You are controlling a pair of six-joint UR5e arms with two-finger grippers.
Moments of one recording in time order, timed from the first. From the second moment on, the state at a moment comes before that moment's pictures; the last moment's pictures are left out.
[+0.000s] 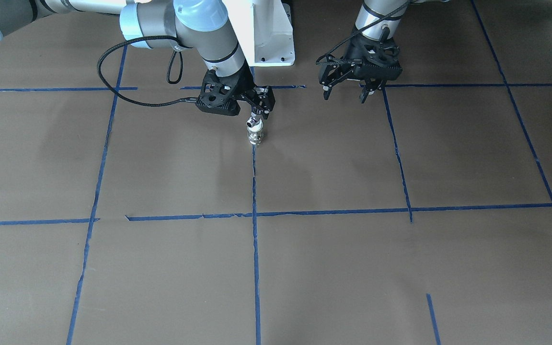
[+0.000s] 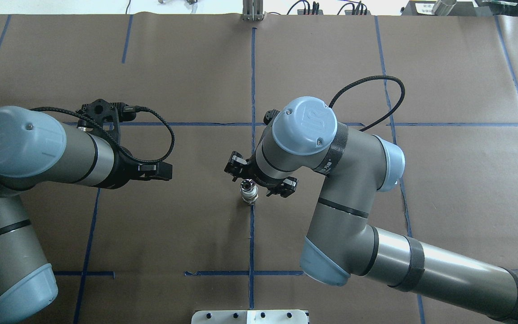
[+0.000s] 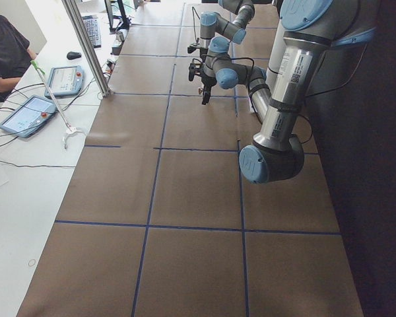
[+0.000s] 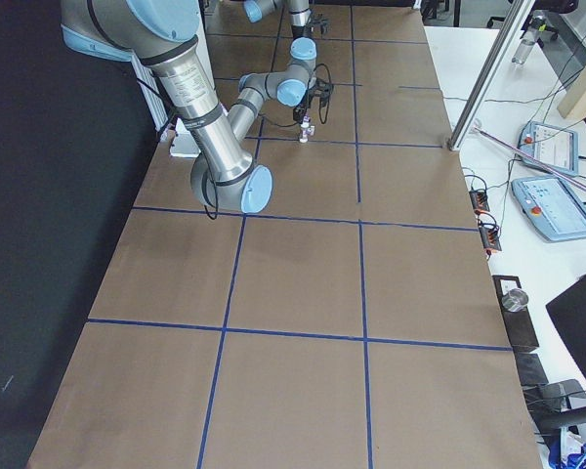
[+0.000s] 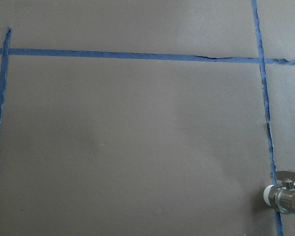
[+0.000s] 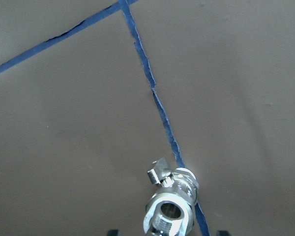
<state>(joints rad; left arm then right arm) -0.56 -1.90 -2.14 -1.61 -1.82 -1.22 0.47 -0.87 1.73 -1.45 1.95 1.67</state>
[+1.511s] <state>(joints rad) -1.17 -1.59 -2.00 -1.60 -2.30 -0.32 1.15 -1.67 2.07 -1.44 2.29 0.70</state>
